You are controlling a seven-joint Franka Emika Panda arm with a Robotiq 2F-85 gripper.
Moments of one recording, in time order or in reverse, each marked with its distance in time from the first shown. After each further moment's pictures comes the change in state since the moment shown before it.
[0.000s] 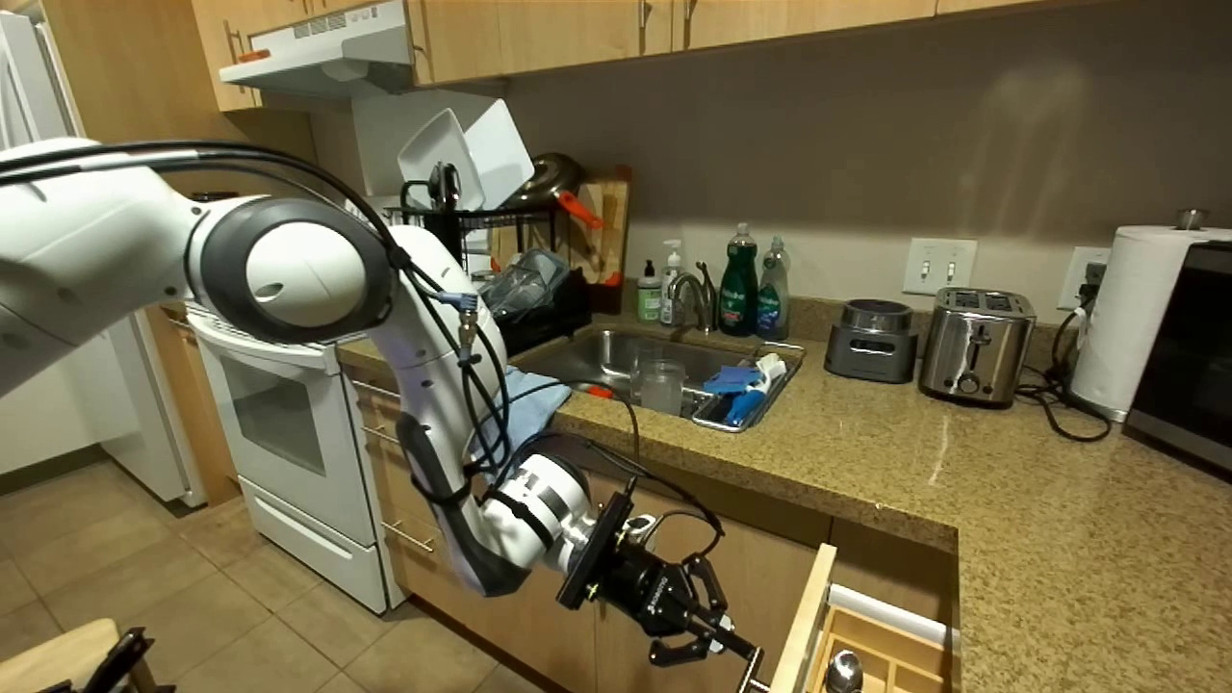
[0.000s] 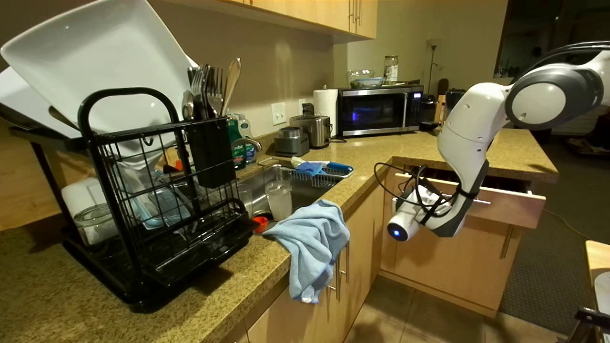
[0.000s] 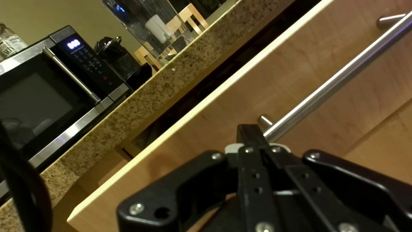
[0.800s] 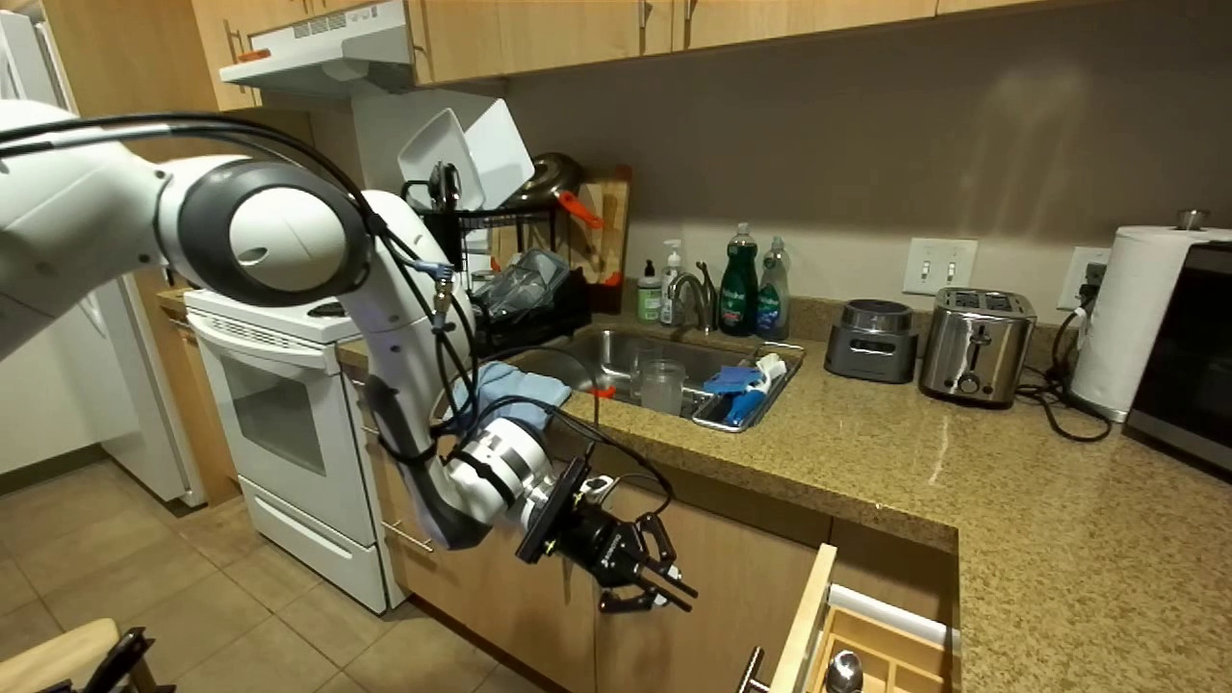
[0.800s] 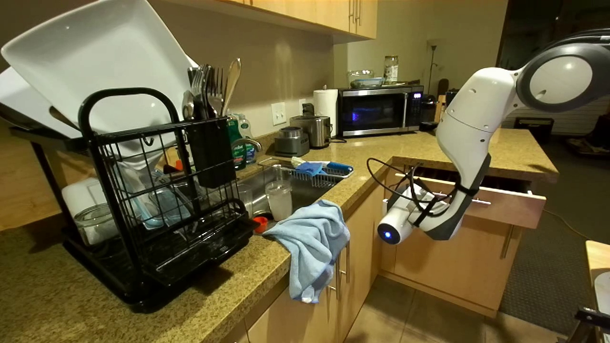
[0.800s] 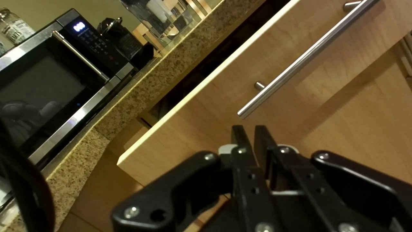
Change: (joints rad) arm 0.045 -0.097 0.095 -0.084 0.047 -0.009 0.021
